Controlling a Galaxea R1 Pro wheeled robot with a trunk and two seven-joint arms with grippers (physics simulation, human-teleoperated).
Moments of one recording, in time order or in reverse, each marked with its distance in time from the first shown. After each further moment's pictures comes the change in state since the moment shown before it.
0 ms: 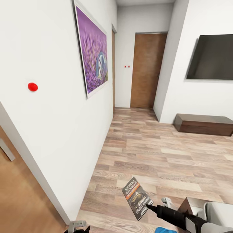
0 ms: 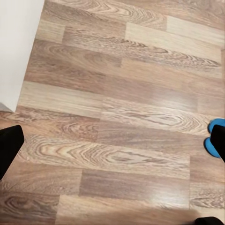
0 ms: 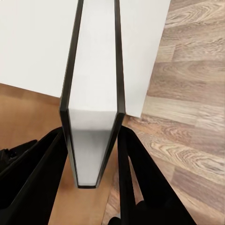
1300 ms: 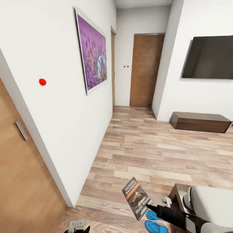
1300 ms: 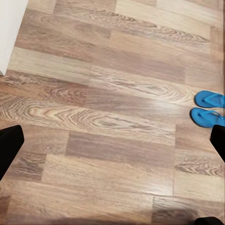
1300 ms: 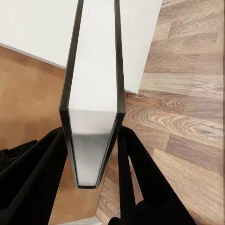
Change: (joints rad) left arm 0.000 0.000 0.000 0.000 0.000 0.000 0.000; right arm 0.000 0.000 -0.001 0.000 0.000 0.000 0.000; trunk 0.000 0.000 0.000
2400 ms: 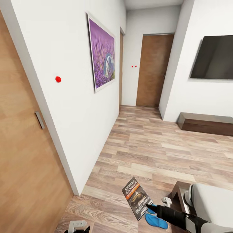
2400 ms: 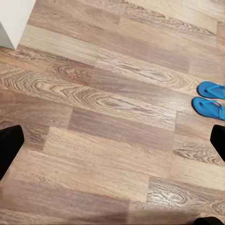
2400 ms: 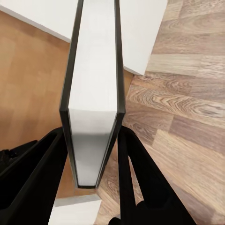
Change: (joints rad) left arm 0.000 0.000 0.000 0.000 0.000 0.000 0.000; right arm 0.000 0.000 0.000 0.000 -0.001 0.000 0.000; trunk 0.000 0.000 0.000
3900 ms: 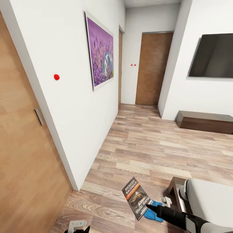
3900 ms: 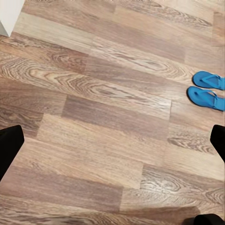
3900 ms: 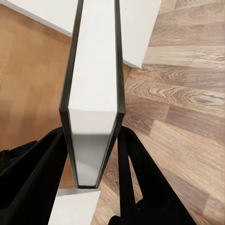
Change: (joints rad) left arm 0.000 0.000 0.000 0.000 0.000 0.000 0.000; right arm 0.000 0.000 -0.002 0.001 0.000 0.000 0.000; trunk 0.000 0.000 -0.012
